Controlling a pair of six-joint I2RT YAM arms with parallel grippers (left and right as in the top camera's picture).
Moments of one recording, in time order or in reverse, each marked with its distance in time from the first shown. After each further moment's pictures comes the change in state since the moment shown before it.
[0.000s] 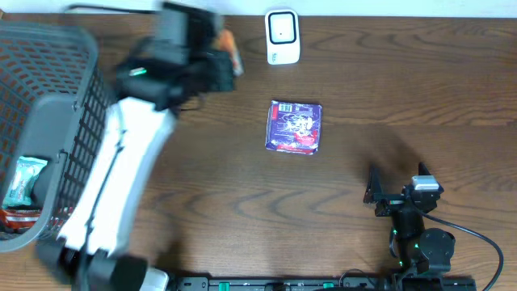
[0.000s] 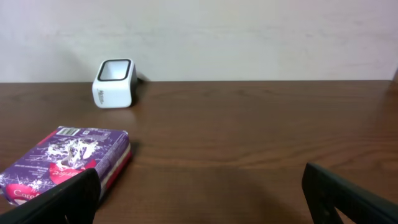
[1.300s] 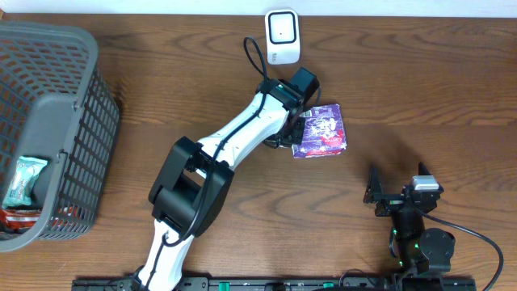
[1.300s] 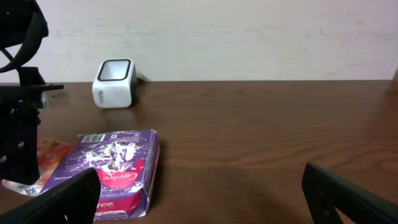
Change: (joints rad) left arm -0.319 0.504 -0.006 -0.024 -0.097 -0.182; right arm 0.000 0.000 0.000 0.000 0.000 0.000
